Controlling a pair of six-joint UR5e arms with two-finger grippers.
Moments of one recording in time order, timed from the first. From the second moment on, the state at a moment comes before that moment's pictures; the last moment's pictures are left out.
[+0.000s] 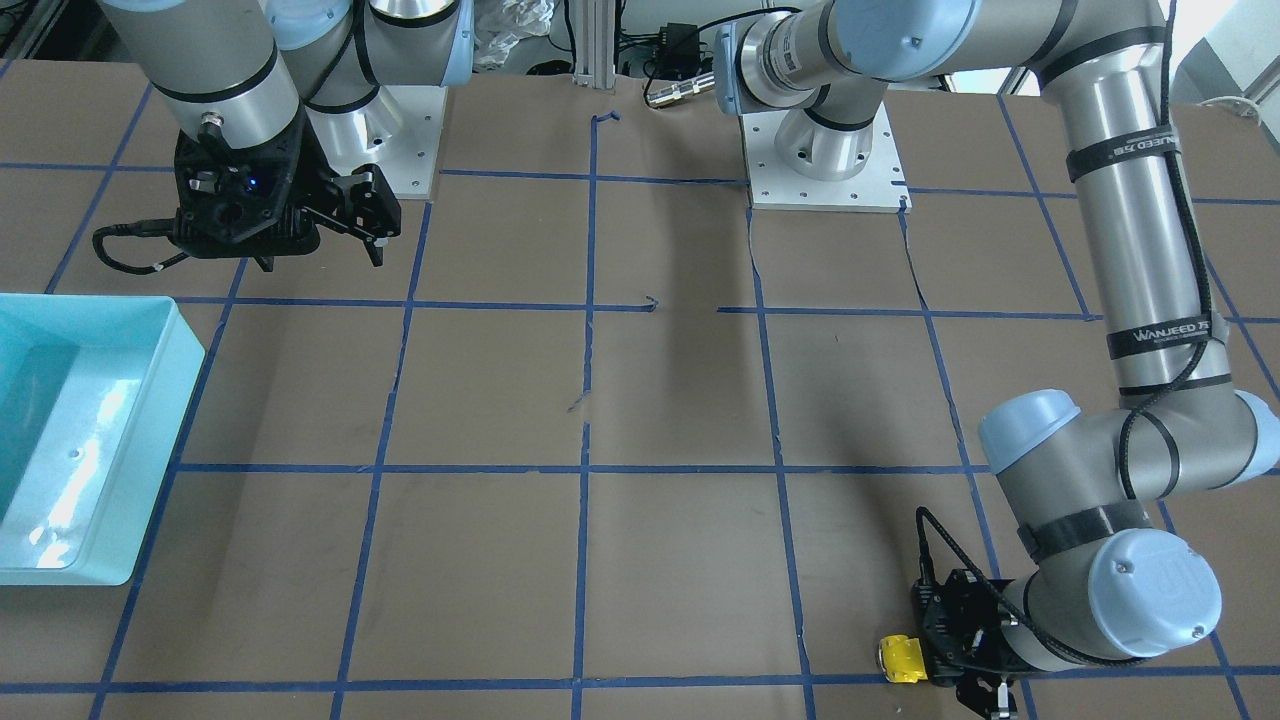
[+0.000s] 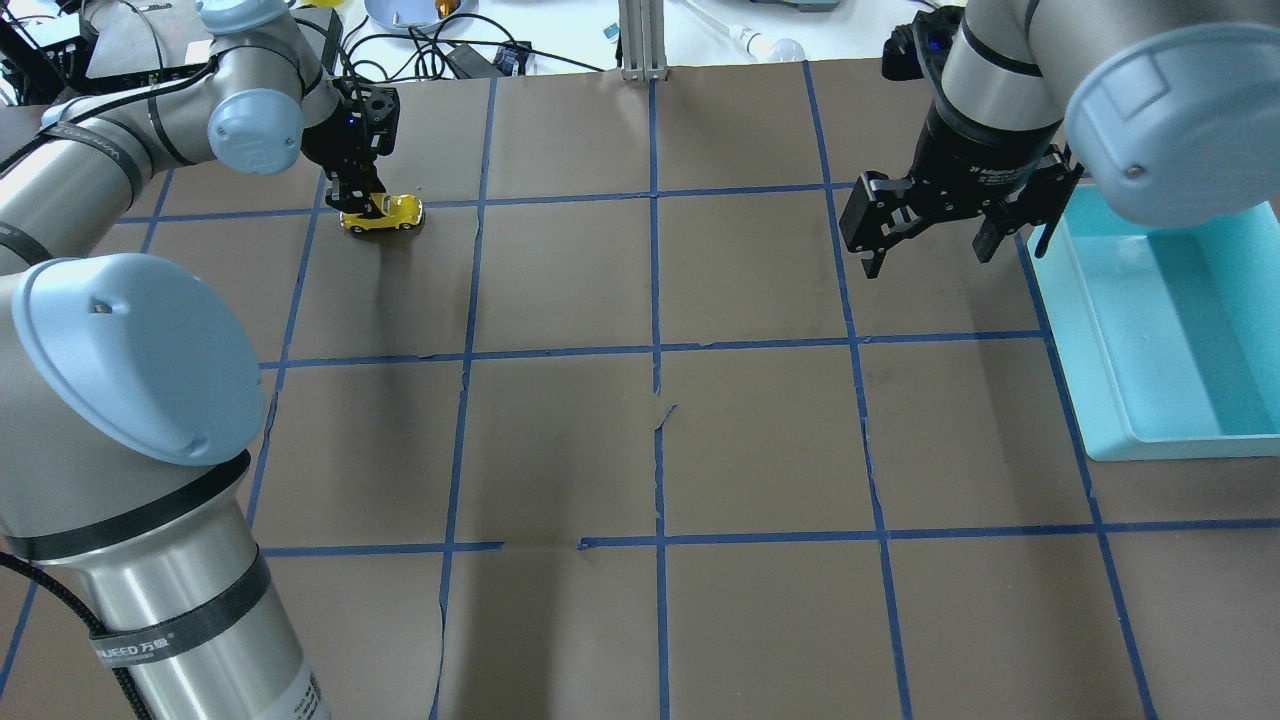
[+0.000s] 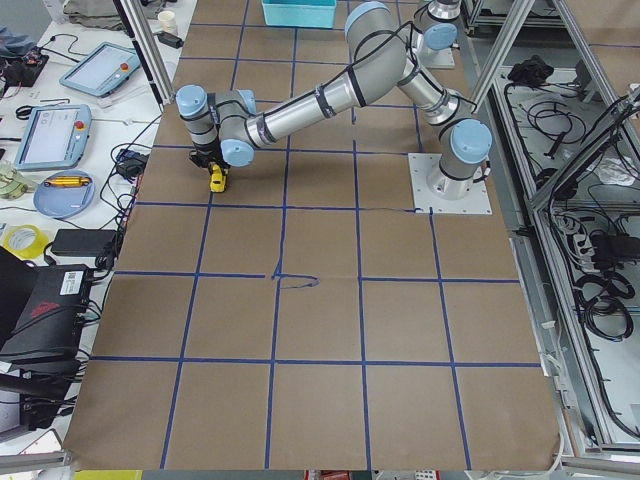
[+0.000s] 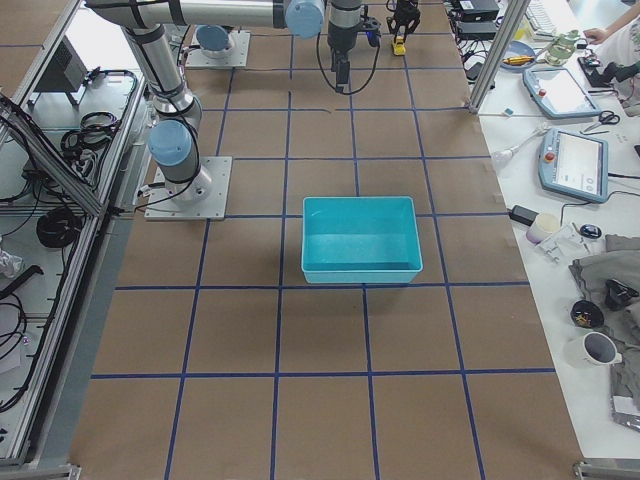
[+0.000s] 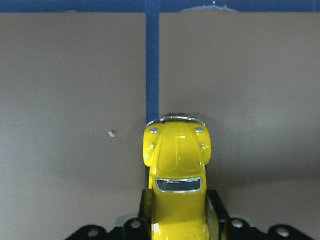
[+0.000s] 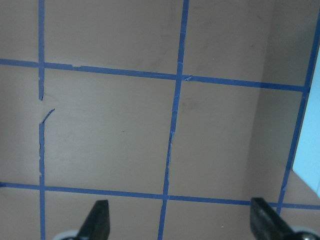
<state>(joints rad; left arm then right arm) -1.39 -2.36 -1.20 -1.15 1.54 1.75 1.61 -1.56 1.61 -1.57 -1.59 -0.06</state>
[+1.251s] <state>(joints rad) -1.36 -2.35 -1.22 -1.15 1.54 1.78 1.61 -1.56 1.62 -1.57 -1.59 -0.07</state>
